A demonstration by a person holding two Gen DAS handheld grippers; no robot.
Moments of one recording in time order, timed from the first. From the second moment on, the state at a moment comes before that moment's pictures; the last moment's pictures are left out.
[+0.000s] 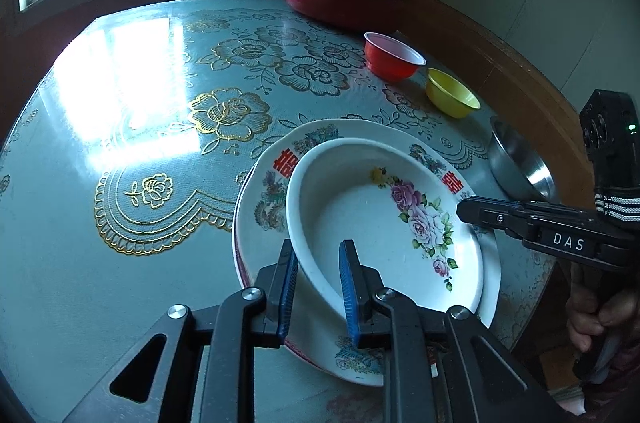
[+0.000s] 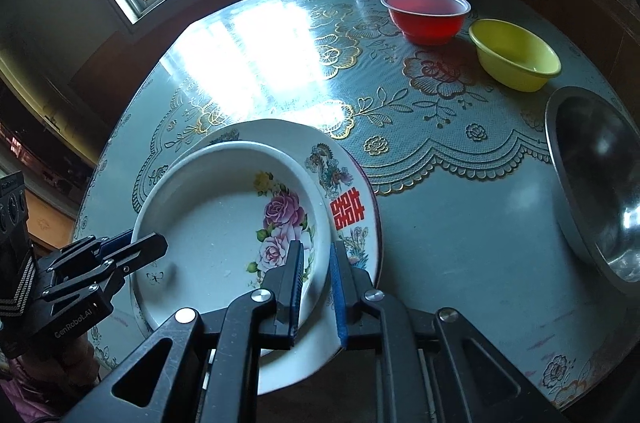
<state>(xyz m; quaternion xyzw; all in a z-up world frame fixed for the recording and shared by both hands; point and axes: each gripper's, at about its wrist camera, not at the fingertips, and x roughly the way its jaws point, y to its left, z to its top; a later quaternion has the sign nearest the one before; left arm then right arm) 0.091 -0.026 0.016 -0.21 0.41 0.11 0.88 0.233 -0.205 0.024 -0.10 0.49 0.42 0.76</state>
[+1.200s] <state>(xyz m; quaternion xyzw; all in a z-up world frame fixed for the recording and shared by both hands) 0.048 -0.001 0.017 -0.25 0.39 0.18 0.87 0.268 -0.230 0.030 0.03 0.49 0.39 0.78</state>
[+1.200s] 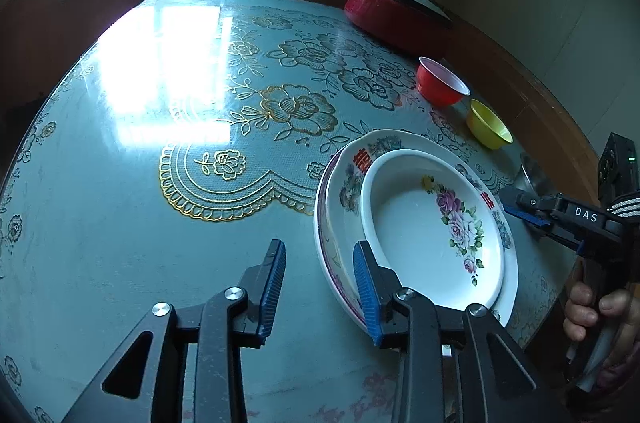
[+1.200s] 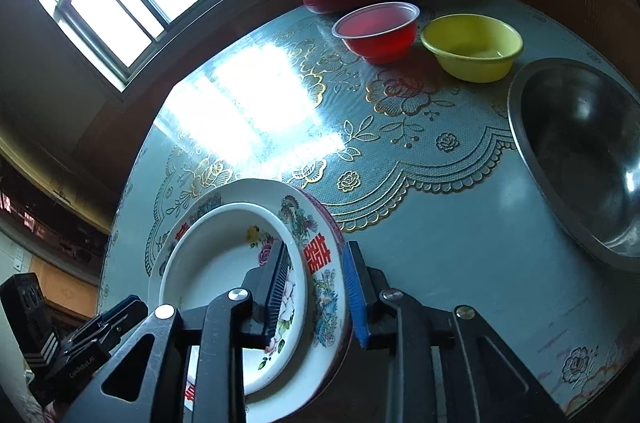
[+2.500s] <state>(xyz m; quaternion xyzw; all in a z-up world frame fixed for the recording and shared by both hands) 0.058 0.005 0.009 -0.23 0.40 0.13 0.88 0.262 -0.224 0.004 0.06 0.56 0.38 0.74</state>
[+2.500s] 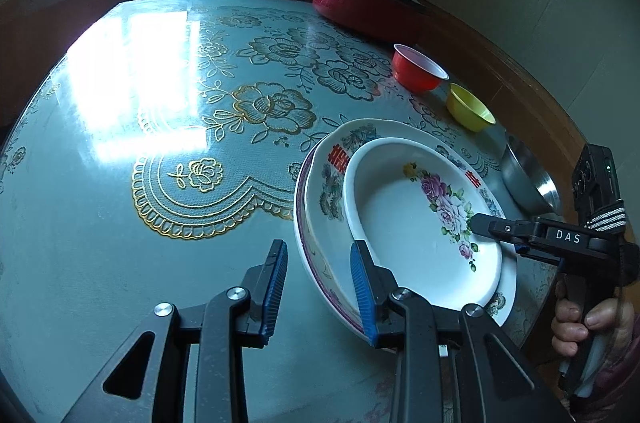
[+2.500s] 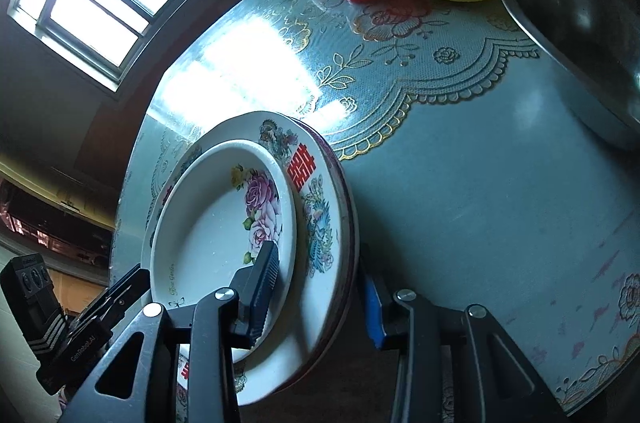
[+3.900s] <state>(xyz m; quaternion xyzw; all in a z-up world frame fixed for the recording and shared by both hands) 0.087 -0.036 0.049 -0.15 0.36 0.13 0.91 0.250 -0.255 0.082 -0.03 0.42 0.34 0.84</state>
